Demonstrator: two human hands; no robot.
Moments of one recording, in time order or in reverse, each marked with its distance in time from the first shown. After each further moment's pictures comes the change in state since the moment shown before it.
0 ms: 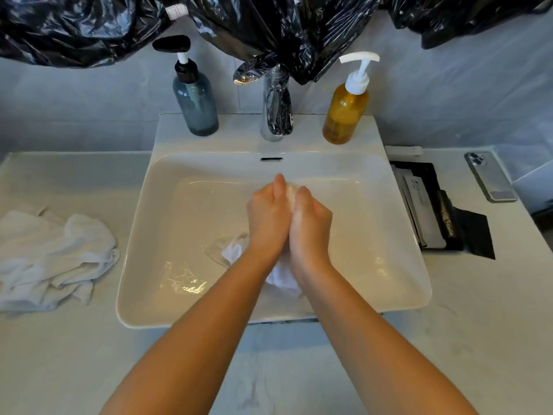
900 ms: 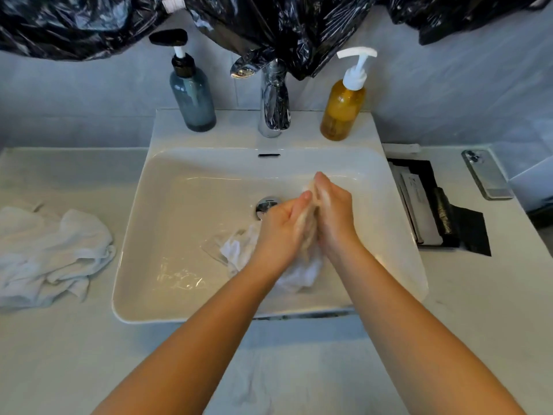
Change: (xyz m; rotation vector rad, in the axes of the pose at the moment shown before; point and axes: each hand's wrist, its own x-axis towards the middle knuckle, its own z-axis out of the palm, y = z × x) left_hand -0.033 0.004 -0.003 -0.082 -0.274 -0.002; right_hand 0.020 -0.026 -0.030 -0.019 -0.024 0.021
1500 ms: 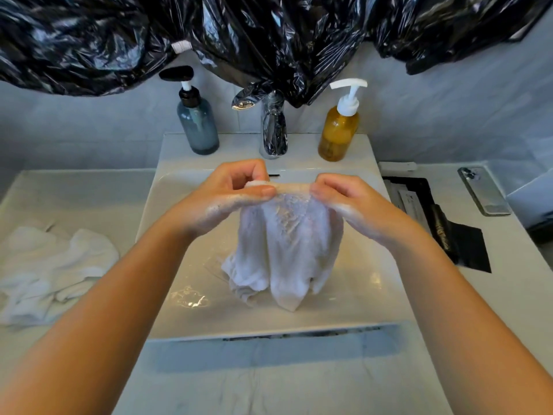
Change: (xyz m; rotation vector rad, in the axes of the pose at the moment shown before) left_hand 0.045 0.059 -0.103 -0.053 -0.475 0.177; right_hand -0.002 -0.074 -0.039 -0.538 -0.705 -0.375
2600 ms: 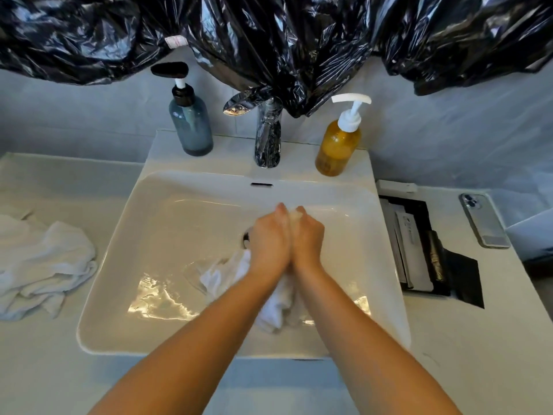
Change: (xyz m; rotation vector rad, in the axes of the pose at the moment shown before) left_hand 0.060 -0.081 0.098 0.154 0.758 -0.435; right_hand 0.053 0.071 0.077 0.384 0.718 0.361
